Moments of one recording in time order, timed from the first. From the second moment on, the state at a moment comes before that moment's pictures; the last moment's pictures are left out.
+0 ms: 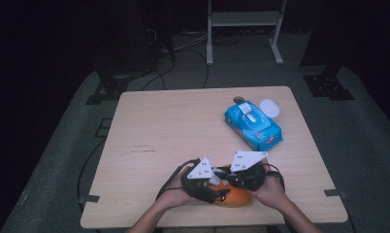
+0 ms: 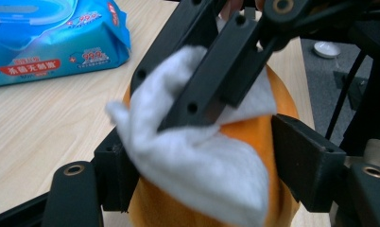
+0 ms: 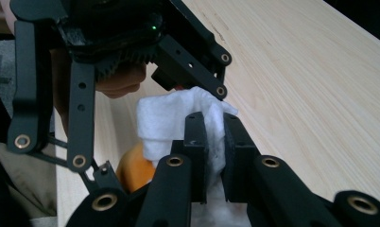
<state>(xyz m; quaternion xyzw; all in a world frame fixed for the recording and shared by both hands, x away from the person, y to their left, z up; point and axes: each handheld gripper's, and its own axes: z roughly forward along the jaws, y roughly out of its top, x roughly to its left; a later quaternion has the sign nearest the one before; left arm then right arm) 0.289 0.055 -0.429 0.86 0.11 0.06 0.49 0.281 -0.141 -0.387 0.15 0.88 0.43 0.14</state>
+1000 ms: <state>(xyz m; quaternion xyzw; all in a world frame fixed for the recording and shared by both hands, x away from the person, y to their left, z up) 0.305 0.054 -0.440 0.88 0.13 -0.01 0.46 0.274 -0.200 -0.401 0.20 0.86 0.46 0.11</state>
